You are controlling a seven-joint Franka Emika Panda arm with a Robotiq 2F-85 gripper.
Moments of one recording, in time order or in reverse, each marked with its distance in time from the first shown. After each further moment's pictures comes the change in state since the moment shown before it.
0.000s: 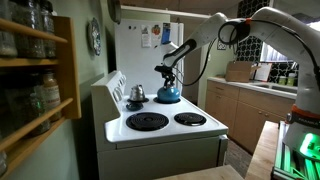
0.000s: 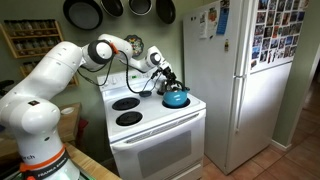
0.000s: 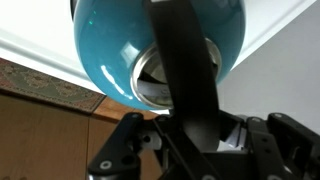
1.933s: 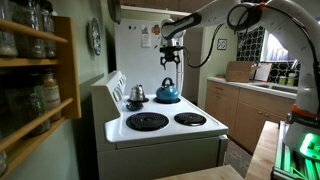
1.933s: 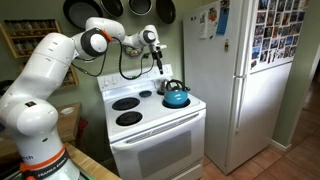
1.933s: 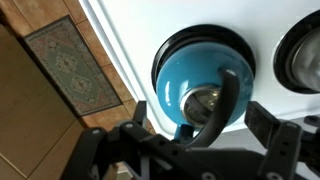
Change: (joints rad) arm -0.077 -0.183 0.193 0.124 0.111 -0.563 -0.650
